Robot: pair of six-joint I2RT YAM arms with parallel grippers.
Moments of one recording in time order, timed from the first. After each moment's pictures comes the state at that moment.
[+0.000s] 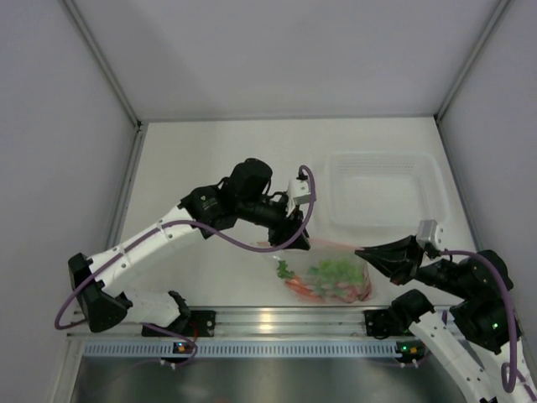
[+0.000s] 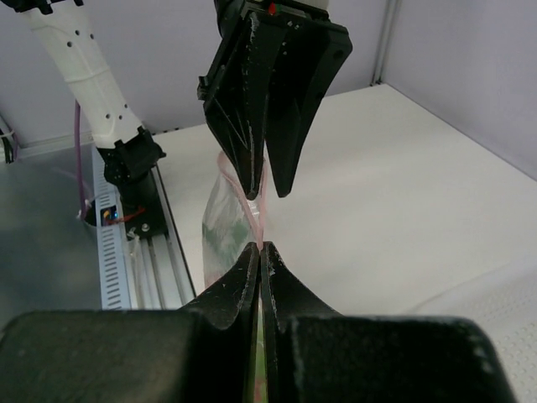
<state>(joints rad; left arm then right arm) -0.92 1.30 1.33 -0.59 0.69 0.05 0.48 0.18 0.75 -0.45 -0.68 0.07</state>
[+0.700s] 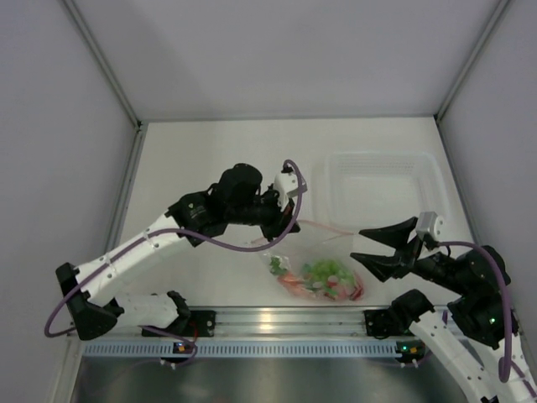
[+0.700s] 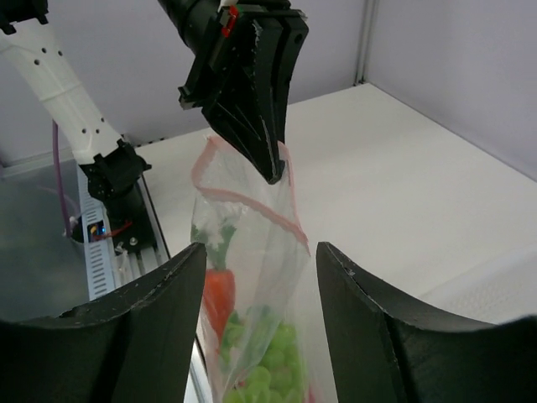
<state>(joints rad) -0.94 1.26 1.31 -0.58 0.42 -0.03 0.48 0.21 0.75 -0.41 -0.63 0.09</state>
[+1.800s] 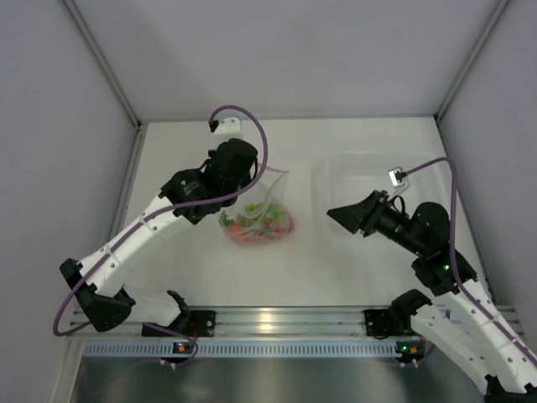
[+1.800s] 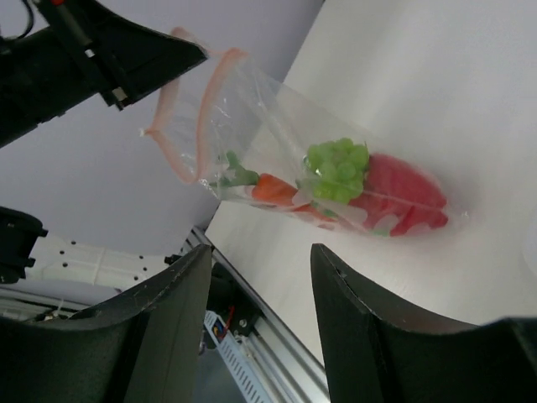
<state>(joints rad) -0.83 1.33 1.52 -0.82 -0.67 -0.53 0.48 0.55 0.67 -0.17 -0.39 0.77</state>
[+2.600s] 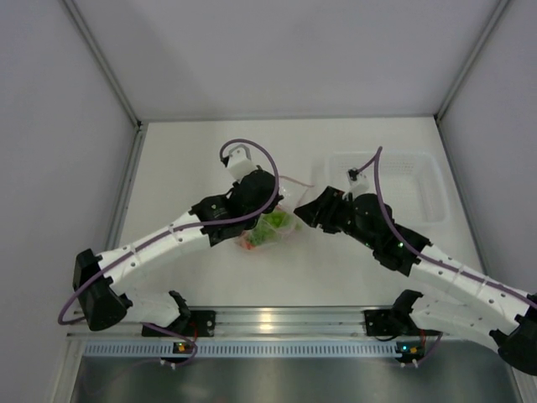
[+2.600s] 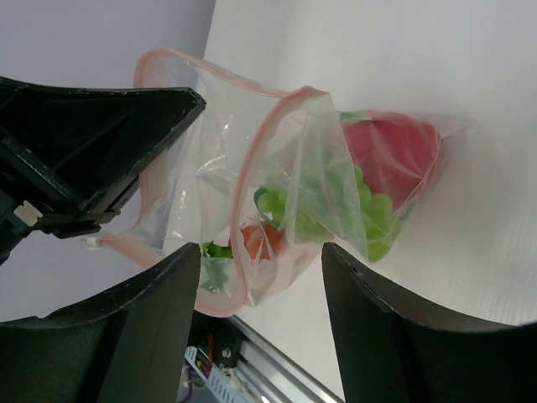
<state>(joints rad) -0.95 1.32 1.20 -0.45 -0.64 -1.05 0.84 0.91 0.71 -0.10 0.09 0.91</state>
